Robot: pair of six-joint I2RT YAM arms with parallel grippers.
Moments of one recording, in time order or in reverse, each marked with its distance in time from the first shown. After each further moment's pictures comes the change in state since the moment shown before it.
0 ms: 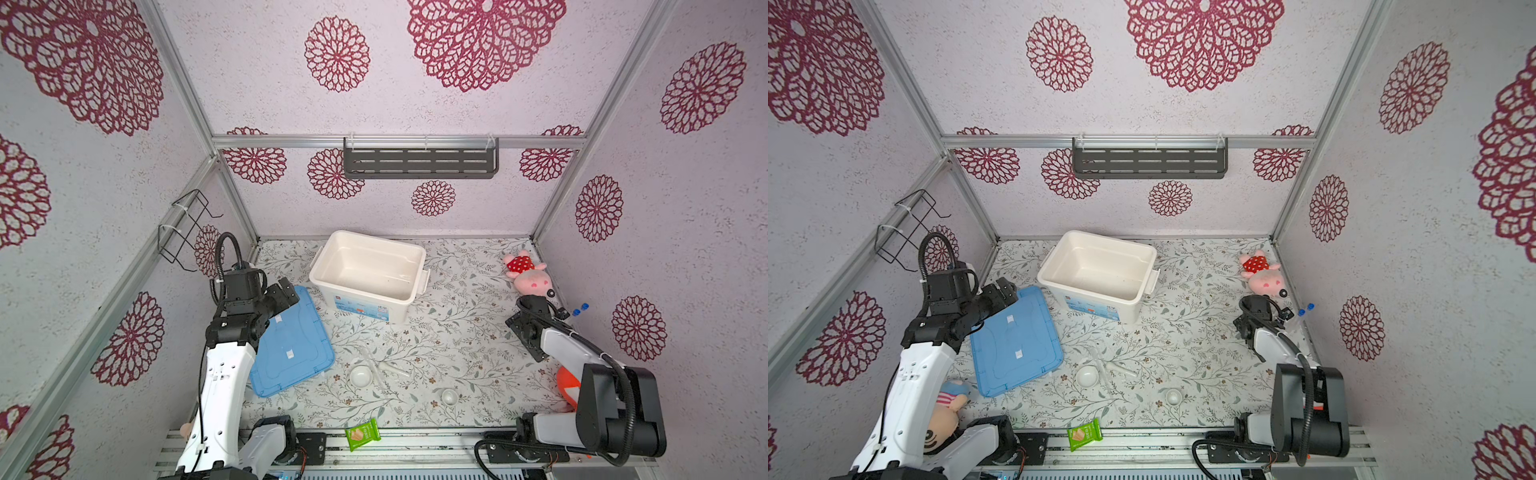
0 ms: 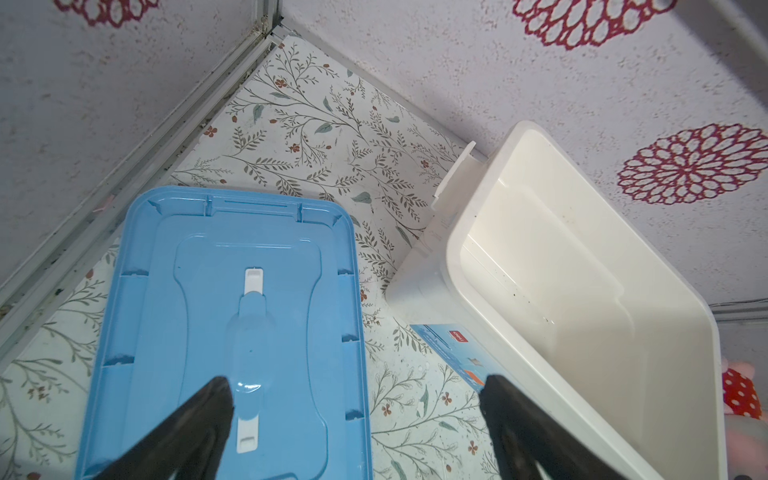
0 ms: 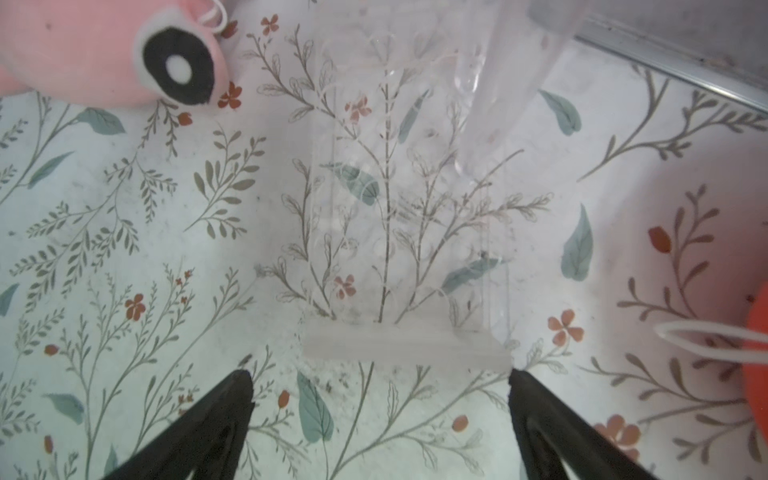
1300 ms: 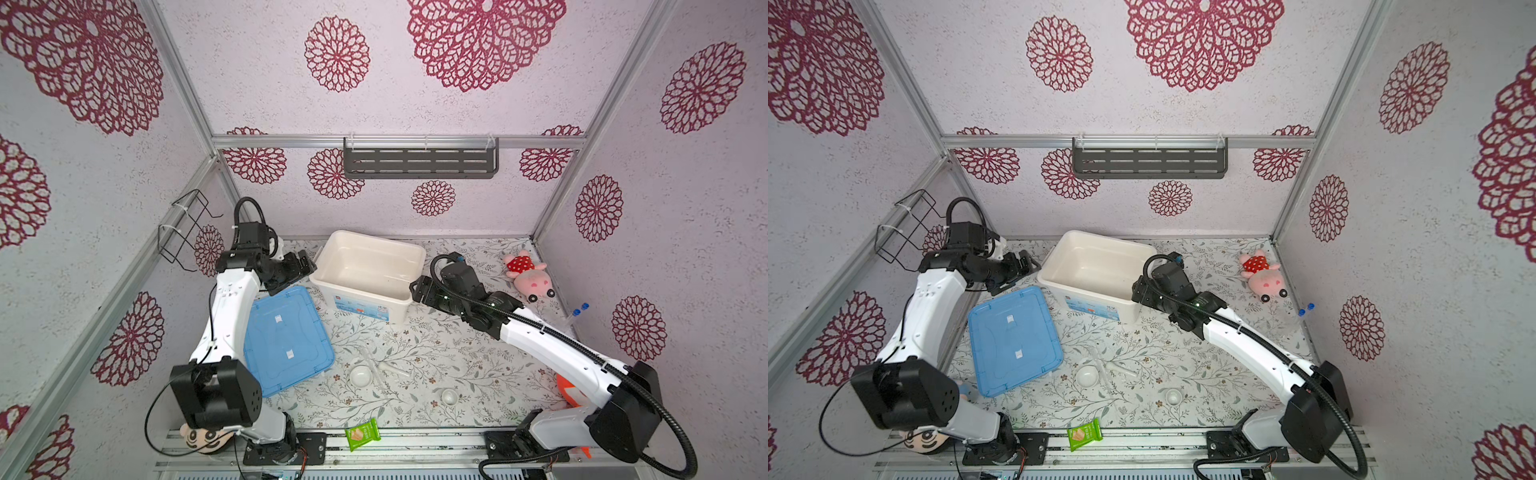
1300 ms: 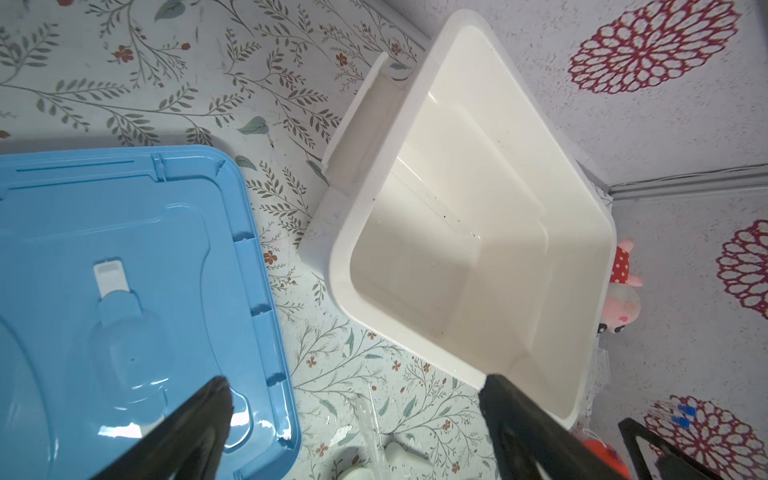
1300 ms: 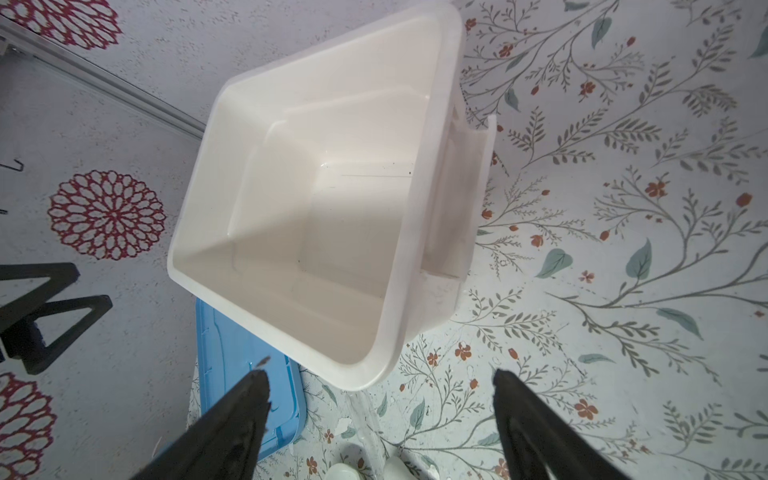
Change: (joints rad) left arm -0.031 0.553 0.558 -0.333 0.322 0.104; right arm 0.753 0.051 0.527 -0.053 -0.243 -0.044
